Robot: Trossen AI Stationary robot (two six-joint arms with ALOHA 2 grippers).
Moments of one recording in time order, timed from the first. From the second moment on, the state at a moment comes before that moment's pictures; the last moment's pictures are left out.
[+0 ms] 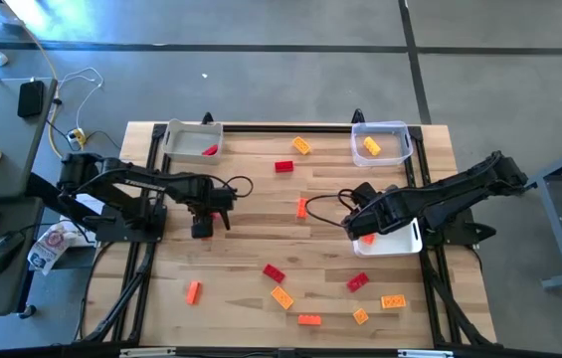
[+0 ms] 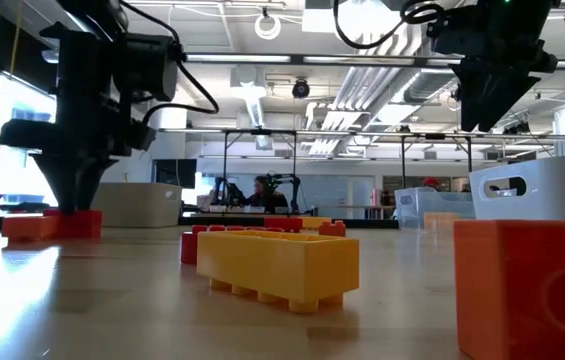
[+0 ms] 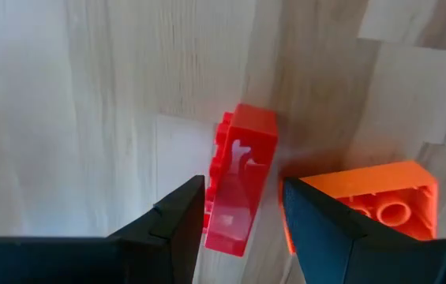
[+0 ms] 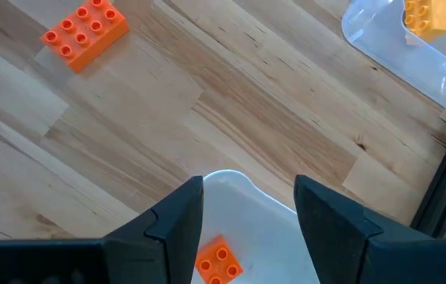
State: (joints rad) left arm 0.19 1.43 0.74 -0.94 -0.15 -0.05; right arm 0.28 1.37 1.08 -1.23 0.46 1.20
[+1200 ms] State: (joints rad) left arm 0.19 1.55 0.84 -0.92 -0.24 0.03; right arm 0.28 1.37 1.08 -1.19 0.46 1.20
